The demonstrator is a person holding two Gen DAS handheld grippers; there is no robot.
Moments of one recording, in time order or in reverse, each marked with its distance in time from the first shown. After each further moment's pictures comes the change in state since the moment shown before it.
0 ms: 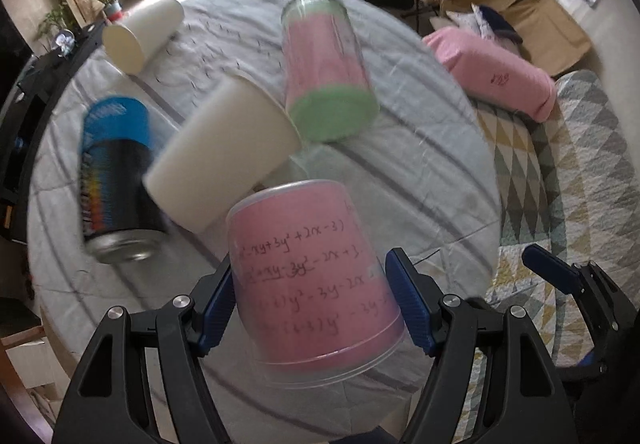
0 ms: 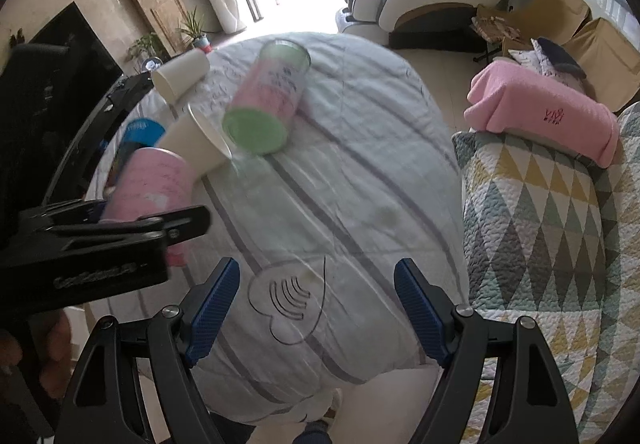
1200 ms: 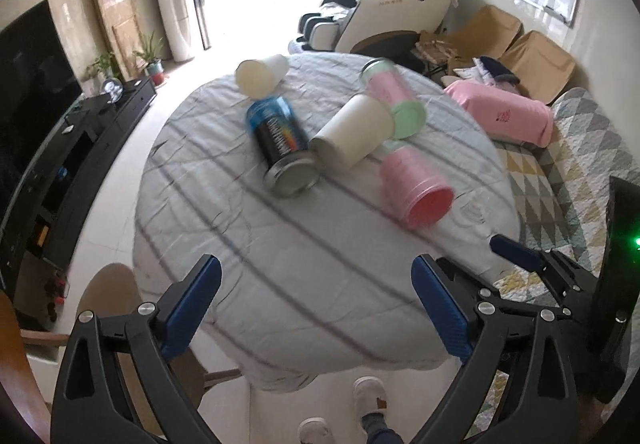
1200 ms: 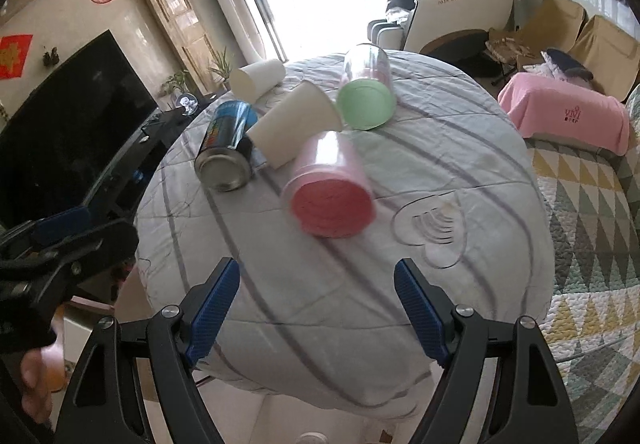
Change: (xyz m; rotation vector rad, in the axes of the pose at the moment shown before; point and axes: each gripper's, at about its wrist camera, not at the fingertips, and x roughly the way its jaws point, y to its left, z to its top) left arm -0.111 0.091 -0.127 0.029 -0.311 0.101; right arm -0.012 0.101 -0.081 0.027 -0.204 0.076
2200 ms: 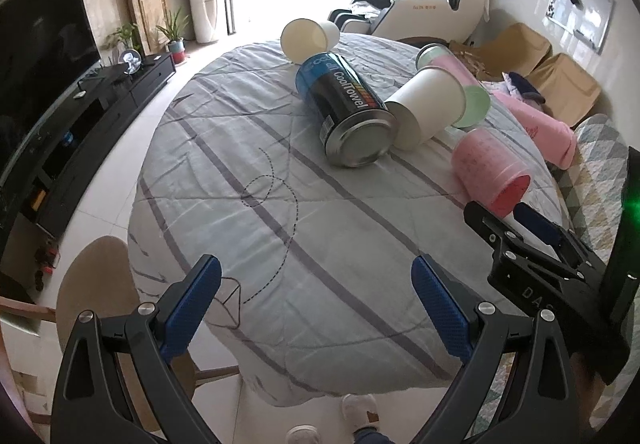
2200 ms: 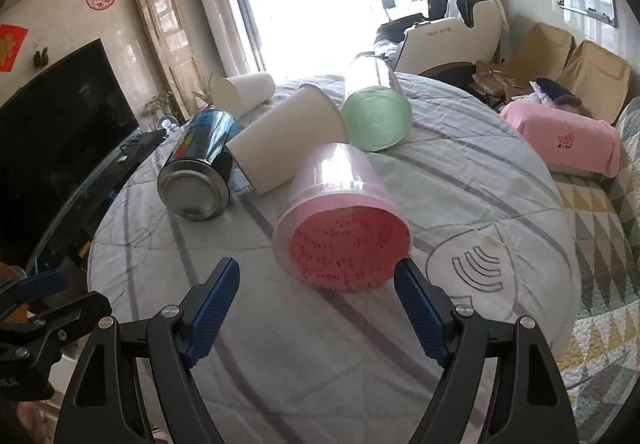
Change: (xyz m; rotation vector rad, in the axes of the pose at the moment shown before) left arm 0.058 0.046 -0.032 -0.117 -0.014 0.016; right arm 0.057 0.012 0.000 -0.024 -0.144 -0.082
